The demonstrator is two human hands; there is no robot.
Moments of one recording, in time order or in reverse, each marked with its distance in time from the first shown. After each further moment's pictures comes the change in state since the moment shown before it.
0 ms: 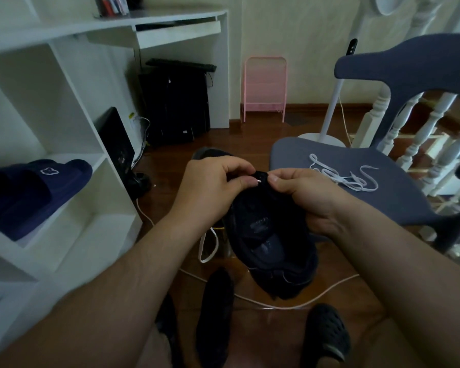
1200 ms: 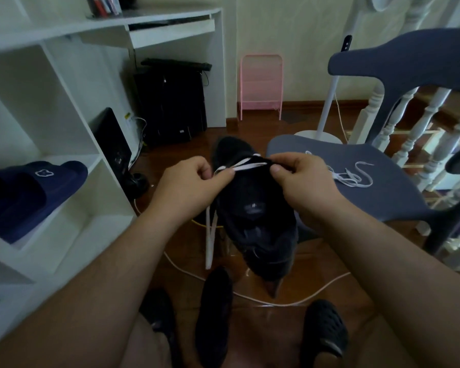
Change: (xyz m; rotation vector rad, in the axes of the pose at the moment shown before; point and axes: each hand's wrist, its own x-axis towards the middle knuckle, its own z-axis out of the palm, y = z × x) left_hand -0.003 -0.017 -0.013 0.097 -0.108 -0.398; right_hand 0.006 0.003 -0.001 -0.492 0.396 -0.407
